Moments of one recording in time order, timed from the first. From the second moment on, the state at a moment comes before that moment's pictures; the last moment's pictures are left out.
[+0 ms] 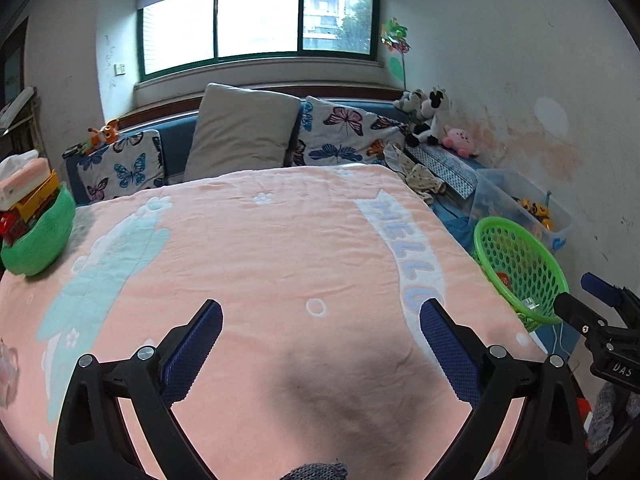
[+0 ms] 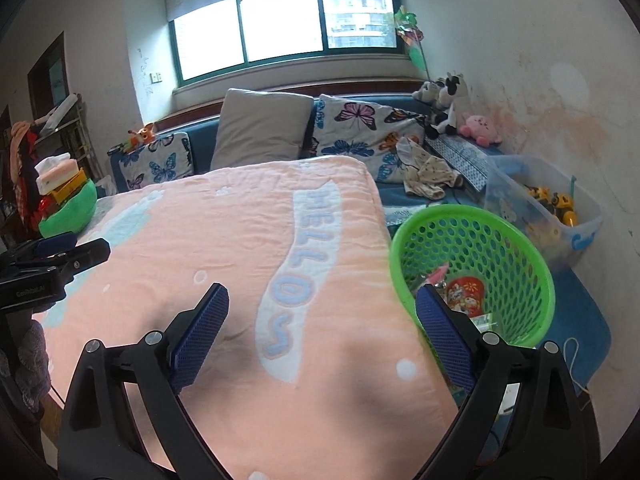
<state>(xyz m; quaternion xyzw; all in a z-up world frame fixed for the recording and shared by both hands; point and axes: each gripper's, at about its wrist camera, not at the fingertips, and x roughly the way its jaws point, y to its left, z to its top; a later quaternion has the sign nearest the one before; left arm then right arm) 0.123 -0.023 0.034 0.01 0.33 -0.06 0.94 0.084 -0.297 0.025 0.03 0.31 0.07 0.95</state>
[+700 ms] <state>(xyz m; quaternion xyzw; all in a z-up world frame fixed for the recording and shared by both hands) 0.087 -0.001 0.031 -0.01 0.30 -0.01 0.95 0.070 -0.284 0.026 0.04 0.30 0.08 0.95</state>
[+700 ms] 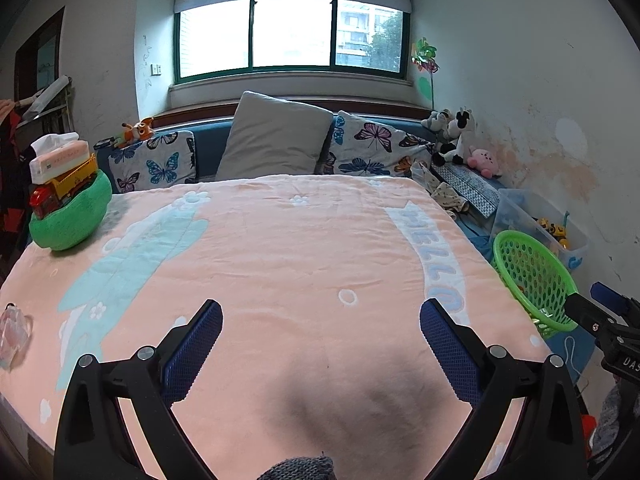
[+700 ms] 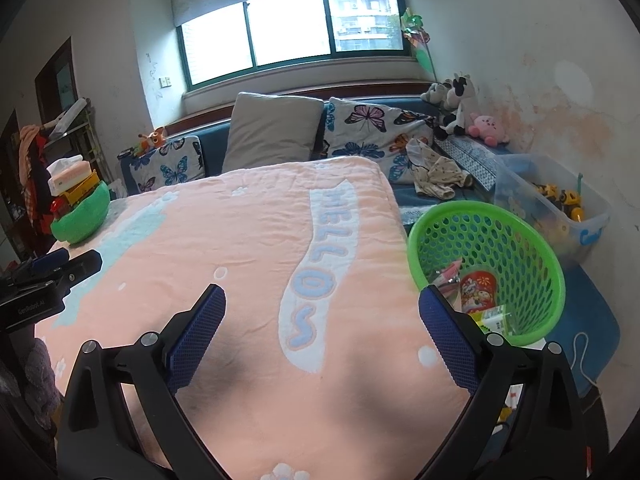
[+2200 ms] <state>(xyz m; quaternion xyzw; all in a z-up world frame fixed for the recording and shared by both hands) 0.080 0.009 0.031 -0.02 0.30 0.00 0.95 0.069 -0.279 0.024 0.04 0.30 0.10 0.95</state>
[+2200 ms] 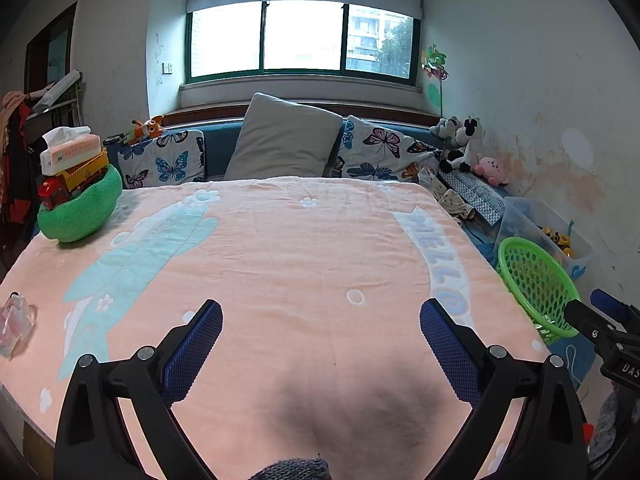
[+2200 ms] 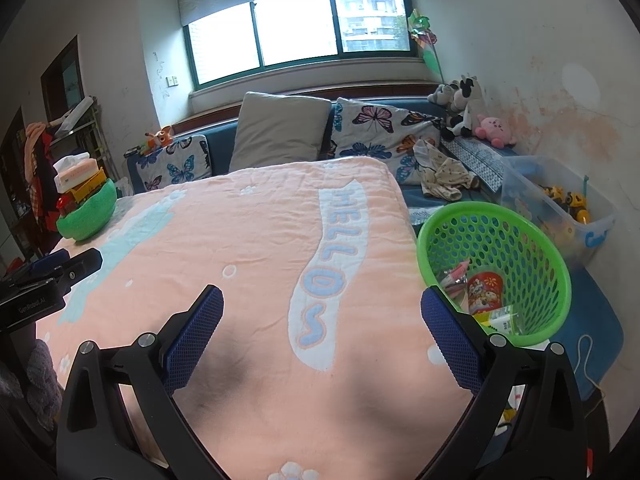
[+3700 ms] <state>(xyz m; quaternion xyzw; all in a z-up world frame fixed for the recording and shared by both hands) 0.075 0.005 0.027 -0.01 0.29 0.01 0.96 0.064 -0.274 0.019 0.04 0.30 0.11 0.95</state>
